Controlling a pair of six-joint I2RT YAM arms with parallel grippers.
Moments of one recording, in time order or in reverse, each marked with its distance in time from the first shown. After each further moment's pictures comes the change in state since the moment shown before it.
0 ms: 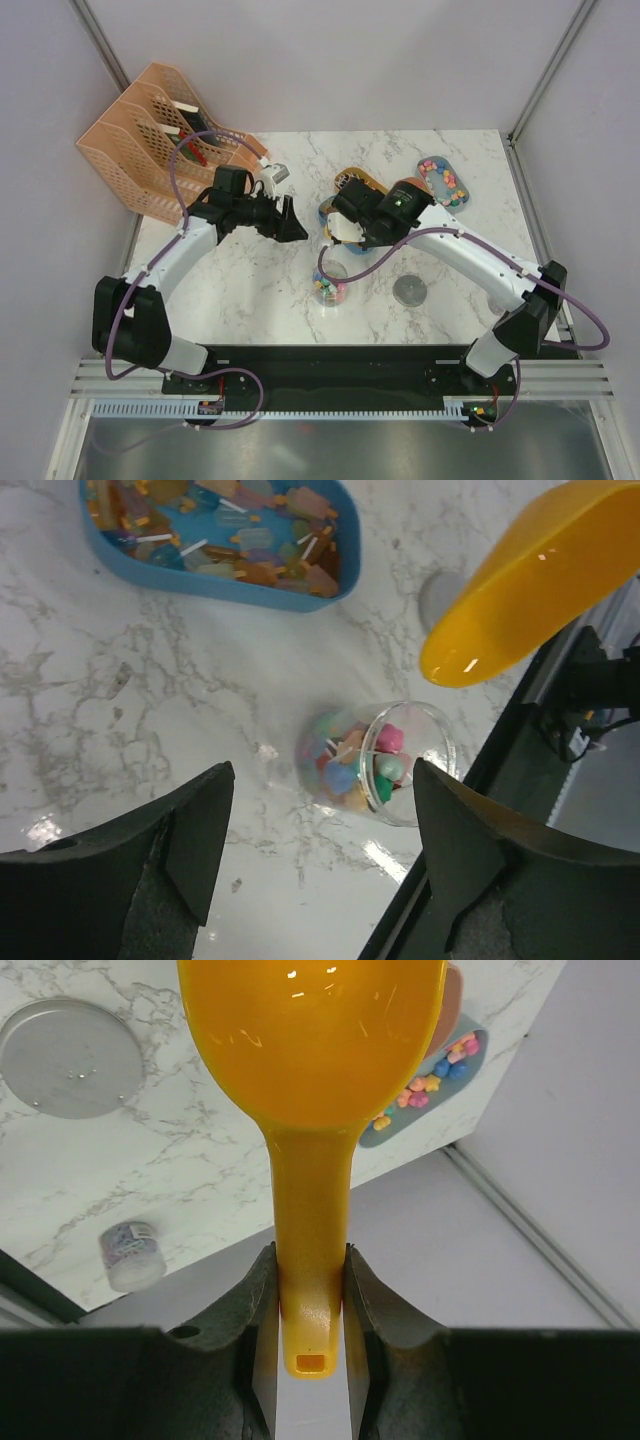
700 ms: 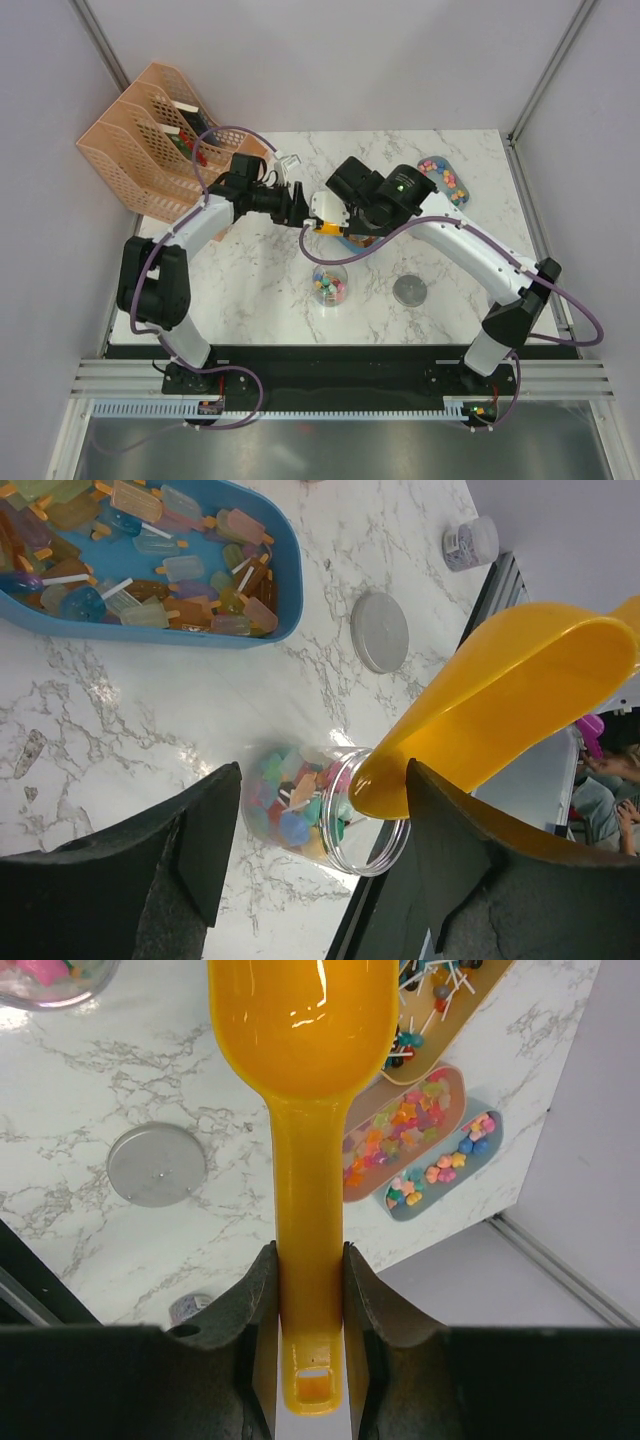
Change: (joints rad) left arm -0.005 0.250 0.162 0.036 0.251 -0.124; right arm -0.022 0.077 0.209 -0.024 -0.209 0.122
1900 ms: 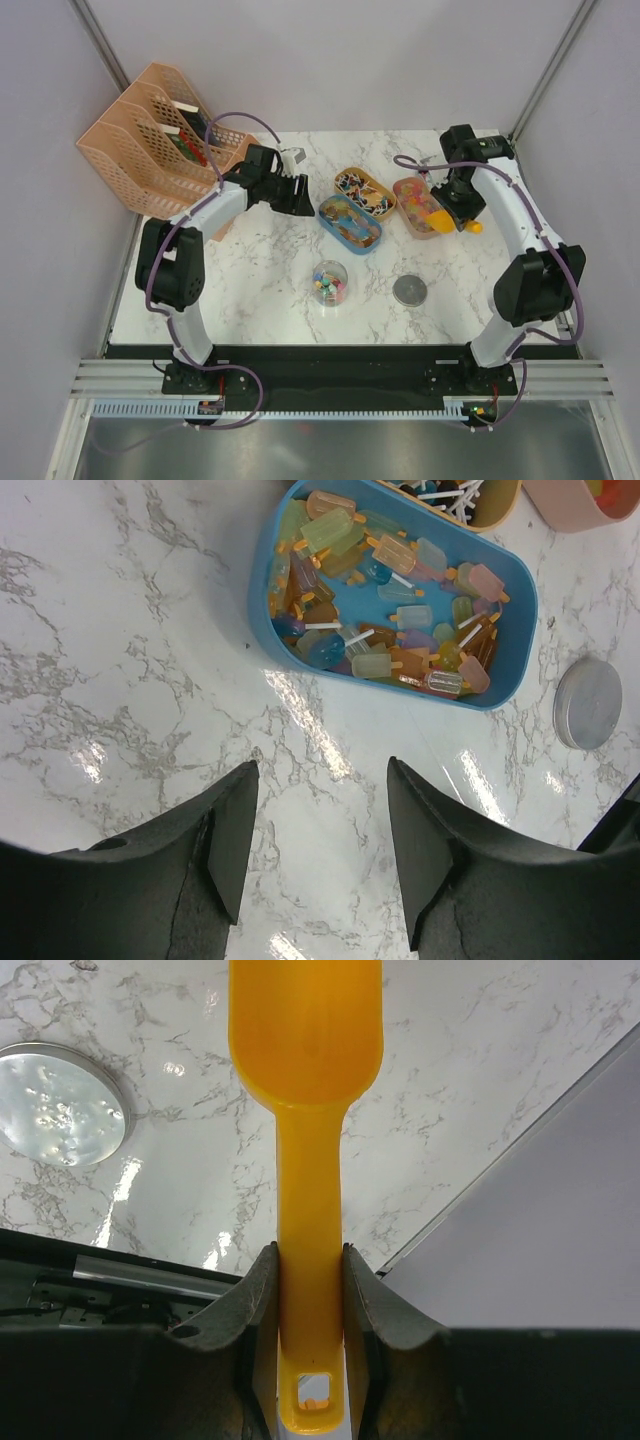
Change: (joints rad) left arm -0.034 0.166 0.172 -0.054 -0.432 0.078; right arm -0.715 0.007 -0.196 0.013 -0.165 0.235
